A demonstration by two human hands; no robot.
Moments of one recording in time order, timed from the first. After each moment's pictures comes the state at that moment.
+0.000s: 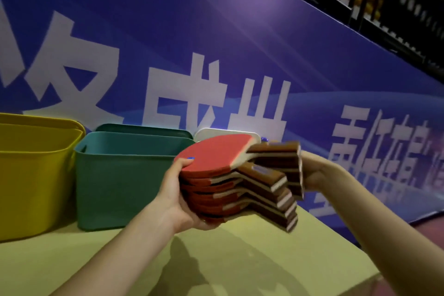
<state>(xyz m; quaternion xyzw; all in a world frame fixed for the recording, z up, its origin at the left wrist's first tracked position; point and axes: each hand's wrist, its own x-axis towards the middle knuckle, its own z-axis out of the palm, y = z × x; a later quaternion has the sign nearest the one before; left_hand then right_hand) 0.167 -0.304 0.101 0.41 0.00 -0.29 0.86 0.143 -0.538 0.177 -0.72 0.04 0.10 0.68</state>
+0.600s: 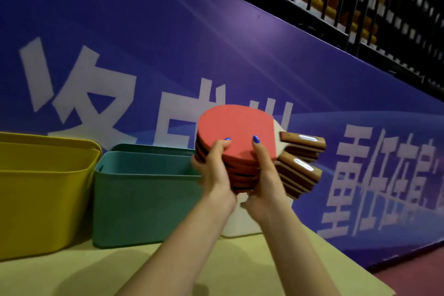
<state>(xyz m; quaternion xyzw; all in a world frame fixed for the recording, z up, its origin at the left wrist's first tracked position) 0.119 -0.347 0.178 0.36 -0.05 -0.02 0.93 0.099 -0.404 0.174 -0.48 0.01 -0.15 0.87</state>
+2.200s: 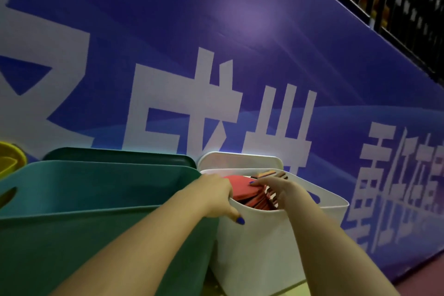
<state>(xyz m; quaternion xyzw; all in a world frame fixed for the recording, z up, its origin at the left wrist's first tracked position) 0.394 -0.356 0.118 0.92 -0.36 0.09 0.11 0.402 -0.547 0.131 -0.81 0.25 -0.01 0.53</state>
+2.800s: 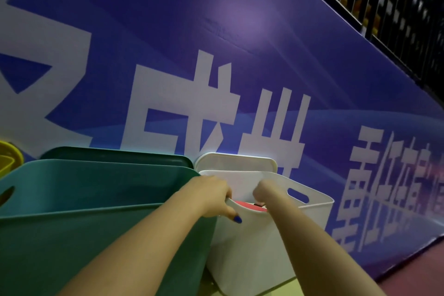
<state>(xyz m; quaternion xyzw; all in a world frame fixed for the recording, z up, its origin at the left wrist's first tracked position) 0.390 -0.353 0.118 0.92 -0.38 0.11 0.08 0.432 -0.548 0.108 -0.94 0.30 -0.10 0.14</state>
